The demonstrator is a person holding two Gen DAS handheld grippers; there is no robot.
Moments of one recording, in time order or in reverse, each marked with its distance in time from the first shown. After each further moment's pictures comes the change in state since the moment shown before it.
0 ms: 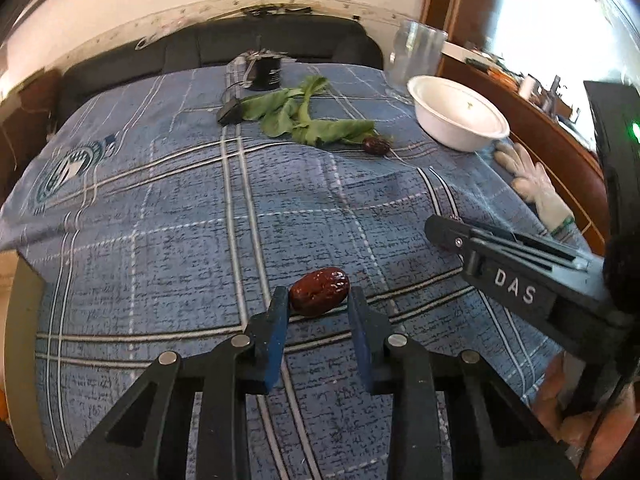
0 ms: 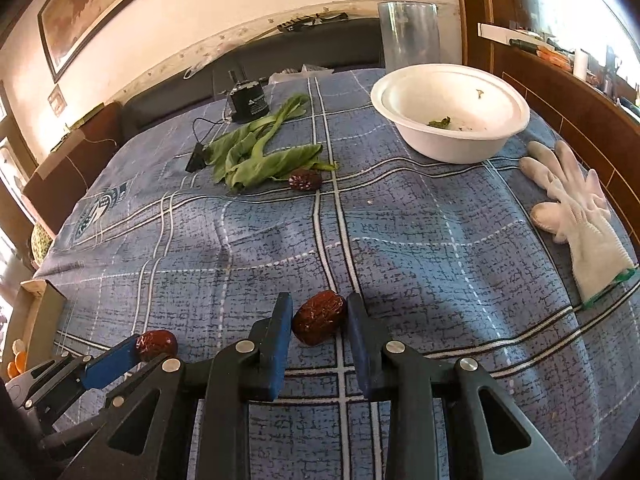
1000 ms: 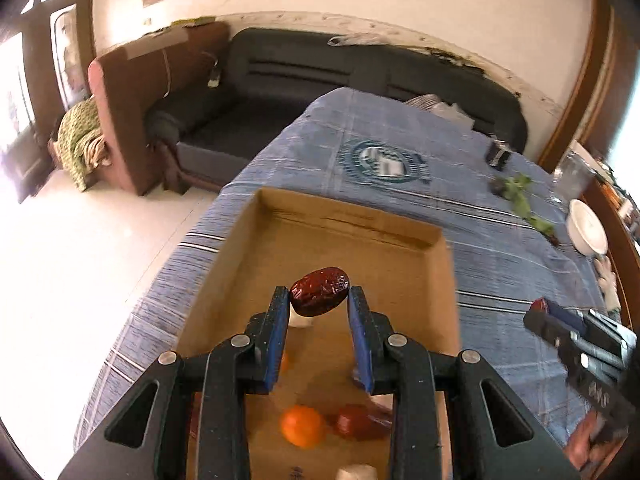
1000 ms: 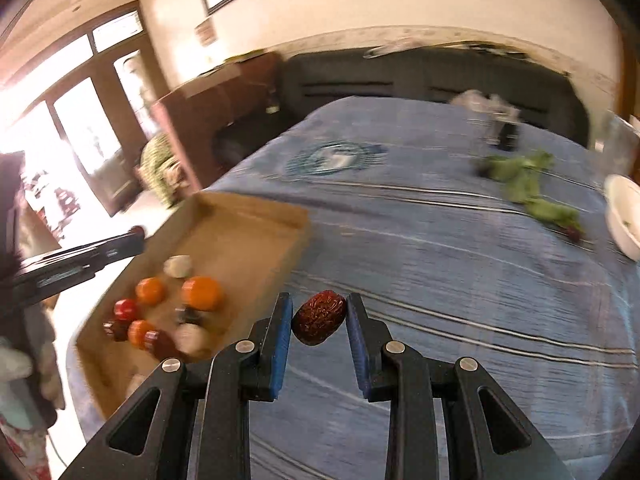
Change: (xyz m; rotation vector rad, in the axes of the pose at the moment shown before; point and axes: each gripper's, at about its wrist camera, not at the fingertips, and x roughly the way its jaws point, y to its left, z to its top) left arm -0.195 0.264 -0.058 -0.366 -0.054 0.322; right arm -0.065 0.239 -0.050 -0.388 0.046 0.381
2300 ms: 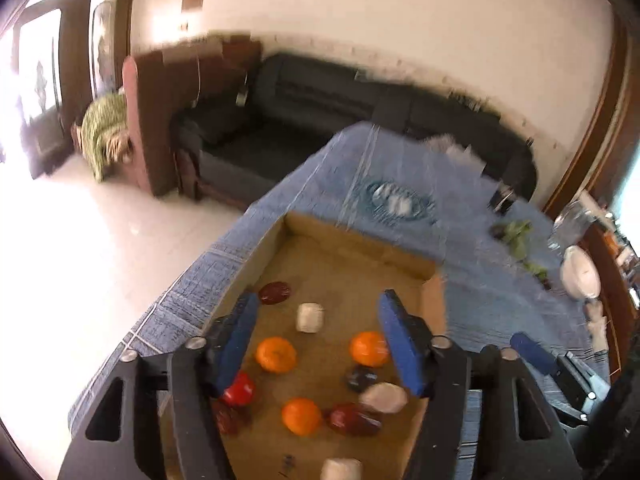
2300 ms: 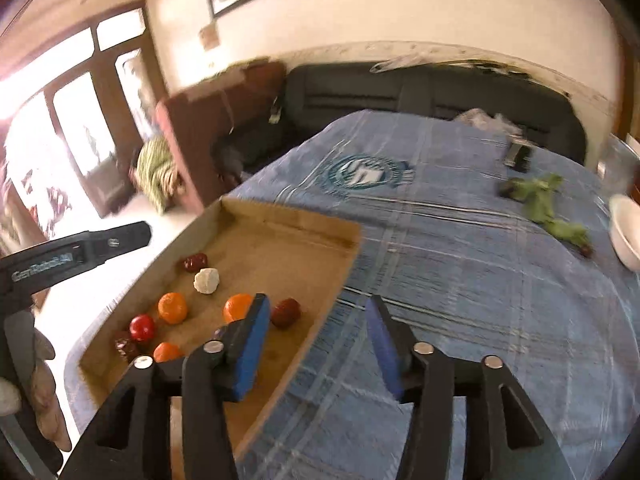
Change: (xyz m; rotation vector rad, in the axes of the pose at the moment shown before) left arm -0.062 -0.003 -0.018 -0.115 -0.156 0.006; right arm -0.007 0.043 -0.008 0.014 -0.082 -0.076
